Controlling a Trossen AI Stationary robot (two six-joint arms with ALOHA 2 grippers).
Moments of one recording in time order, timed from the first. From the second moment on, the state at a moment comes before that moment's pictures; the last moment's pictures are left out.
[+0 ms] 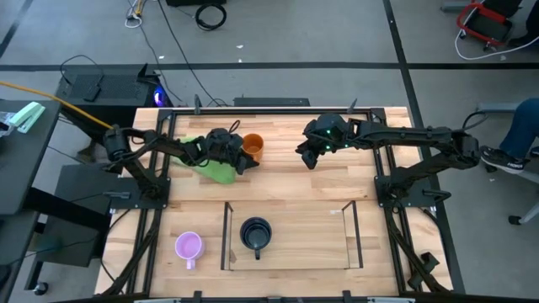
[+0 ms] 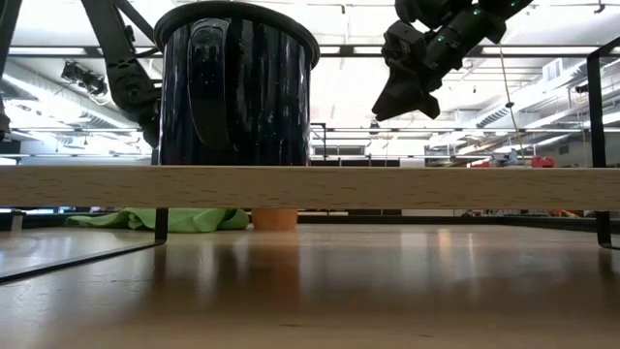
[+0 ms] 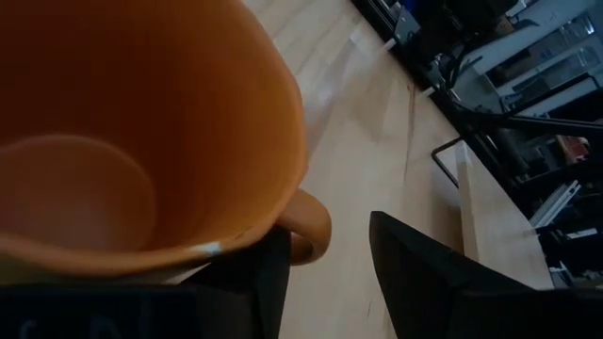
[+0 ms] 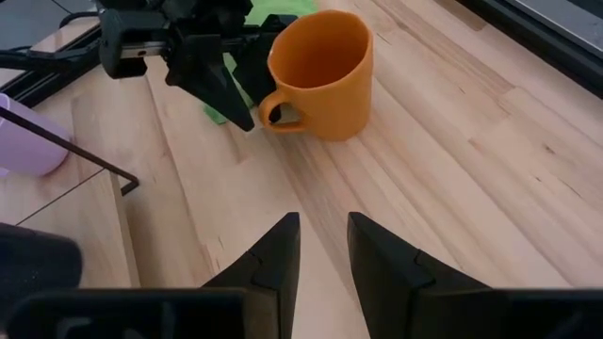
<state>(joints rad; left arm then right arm) 0.42 1.67 0.53 0.68 0.40 -0.60 -0.30 1.29 0.94 -0.37 -0.08 0.34</state>
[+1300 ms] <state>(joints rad) 0.42 1.67 0.53 0.71 0.36 -0.62 -0.29 1.32 0.94 -0.32 -0.10 0.29</state>
